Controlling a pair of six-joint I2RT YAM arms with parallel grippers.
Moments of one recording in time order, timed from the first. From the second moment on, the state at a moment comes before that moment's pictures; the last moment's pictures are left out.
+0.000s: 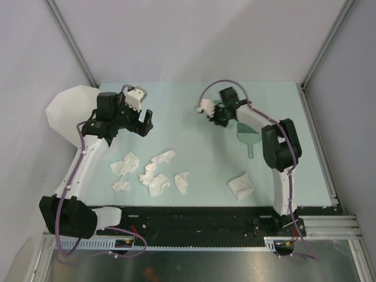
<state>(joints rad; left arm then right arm) -0.12 1.25 1.19 -0.56 0.36 0.31 0.35 2.15 1.66 -0.47 -0.29 -0.83</state>
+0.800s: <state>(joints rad) -0.05 1.15 1.18 -0.63 0.22 0.36 0.77 2.41 1.99 -0.50 -0.50 -1.05</state>
